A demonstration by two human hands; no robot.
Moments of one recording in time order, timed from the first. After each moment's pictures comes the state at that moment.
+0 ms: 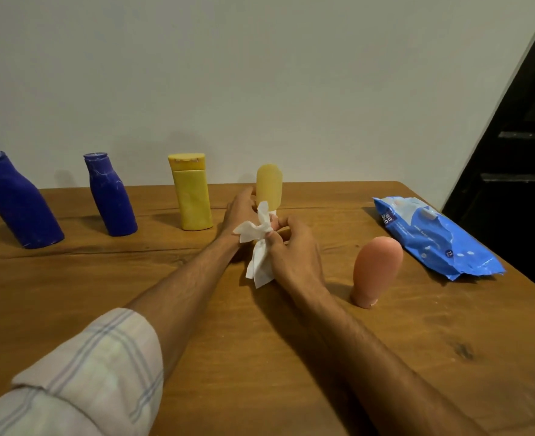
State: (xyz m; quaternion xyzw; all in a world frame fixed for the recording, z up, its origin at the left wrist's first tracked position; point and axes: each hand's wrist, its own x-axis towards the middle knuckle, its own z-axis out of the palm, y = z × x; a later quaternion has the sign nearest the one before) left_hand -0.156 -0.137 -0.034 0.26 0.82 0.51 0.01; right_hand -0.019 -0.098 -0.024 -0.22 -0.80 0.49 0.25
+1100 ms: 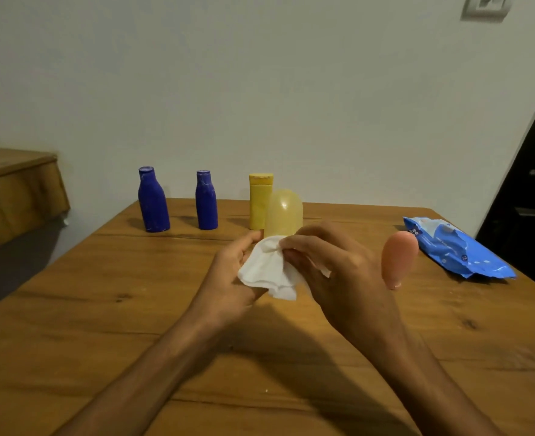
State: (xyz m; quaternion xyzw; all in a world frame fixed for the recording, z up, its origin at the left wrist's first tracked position) left_hand 0.058 -0.329 0.013 0.26 0.74 0.61 0.02; right_hand 0.124 -0.183 0.025 0.17 -0.86 0.19 0.45
